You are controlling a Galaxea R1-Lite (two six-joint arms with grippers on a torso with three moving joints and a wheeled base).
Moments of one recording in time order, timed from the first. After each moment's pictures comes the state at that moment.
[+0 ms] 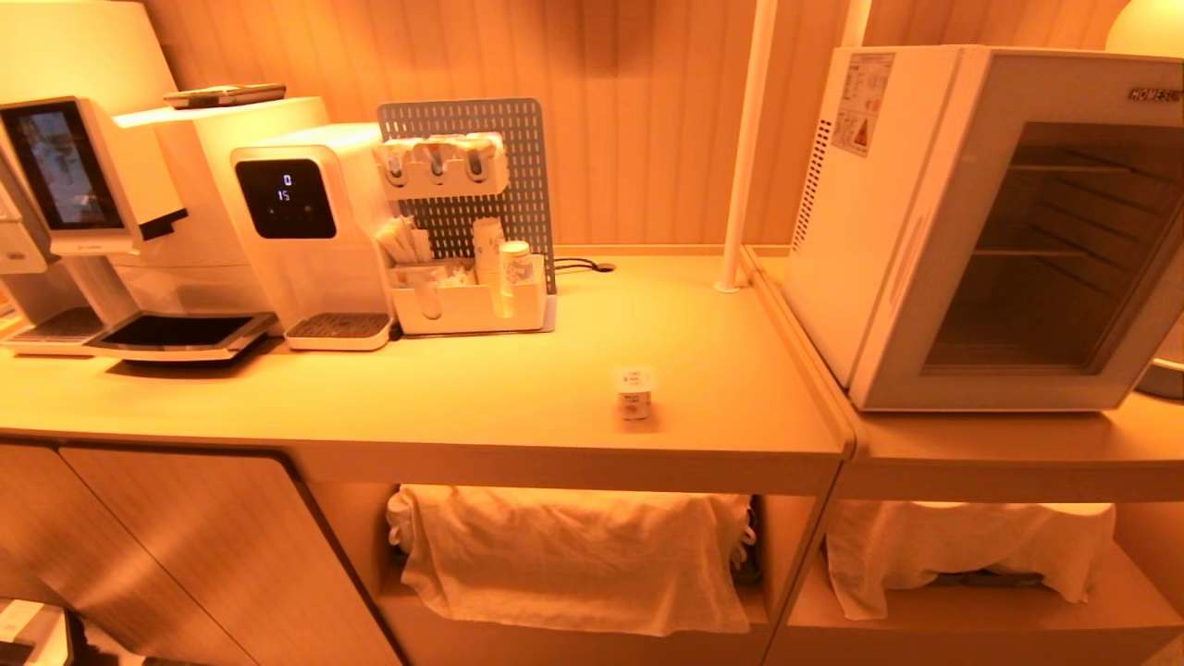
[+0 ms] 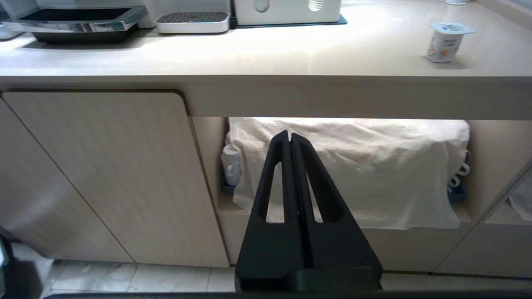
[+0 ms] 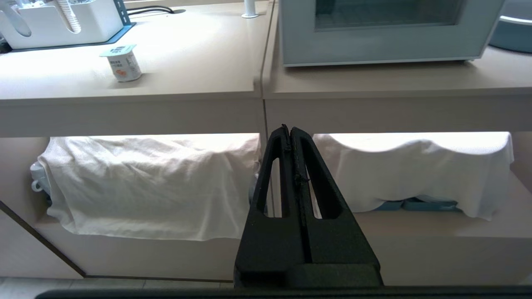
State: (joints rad) left arm 0.00 0.00 0.00 0.00 -0.01 0.01; right arm 0.01 0.00 0.00 0.00 -0.01 0.01
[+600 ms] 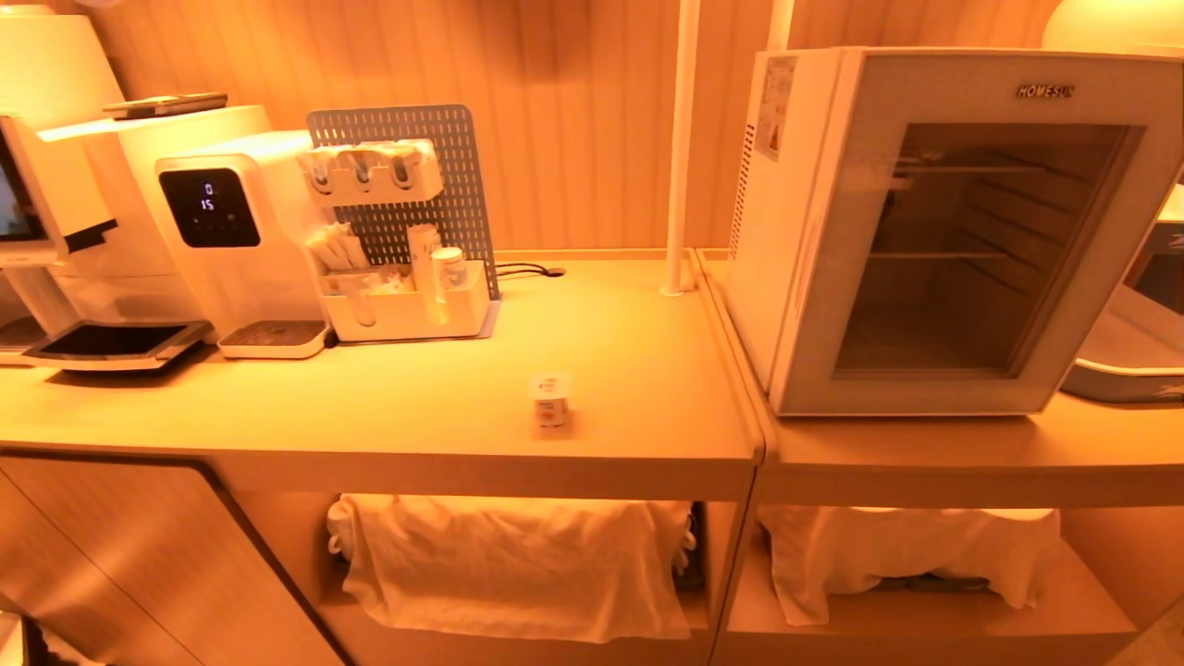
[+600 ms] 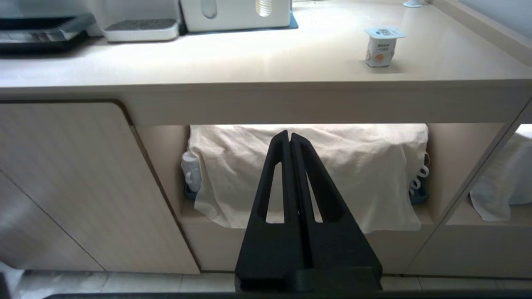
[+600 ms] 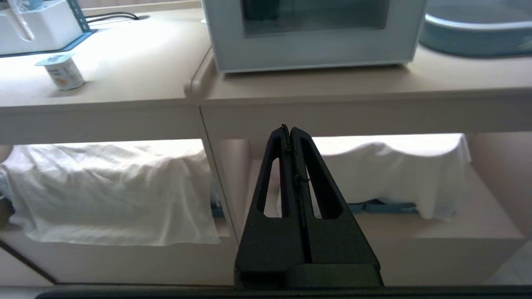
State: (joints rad) left arm 0.00 0.00 0.00 0.00 -0.01 0.01; right arm 0.01 0.00 0.00 0.00 -0.01 0.01
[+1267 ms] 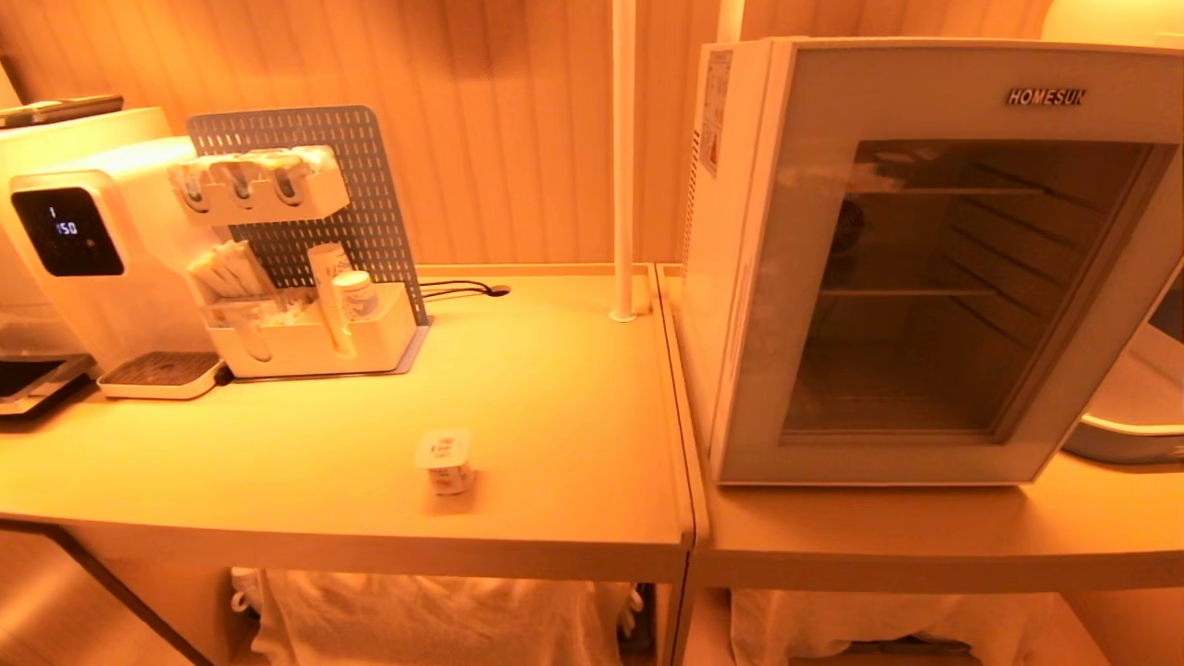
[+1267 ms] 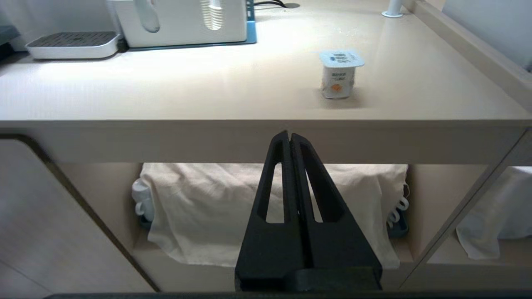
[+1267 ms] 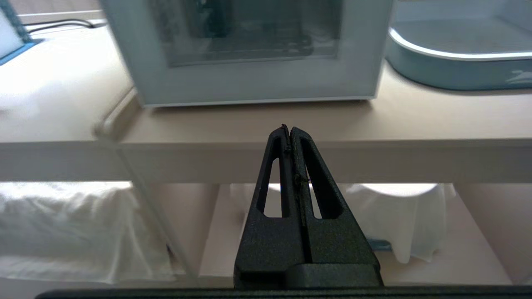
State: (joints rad) left arm 0.00 0.00 0.00 -0.01 -0.01 0.01; right arm 0.01 0.00 0.00 0.00 -0.01 0.01
